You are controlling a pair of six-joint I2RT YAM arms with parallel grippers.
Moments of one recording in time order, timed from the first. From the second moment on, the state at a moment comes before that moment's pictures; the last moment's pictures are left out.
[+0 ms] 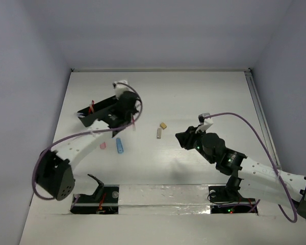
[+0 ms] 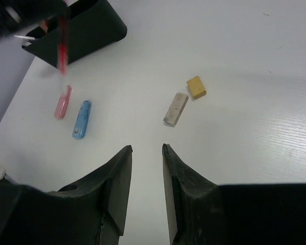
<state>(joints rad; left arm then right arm) -0.69 1.39 0.97 -0.29 -0.55 -0.57 0.97 0.84 0.49 0.09 0.41 0.59</state>
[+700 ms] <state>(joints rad) 0.08 1.29 0.97 -0.03 -0.56 -0.47 0.97 0.78 0.45 0.11 0.40 0.59</state>
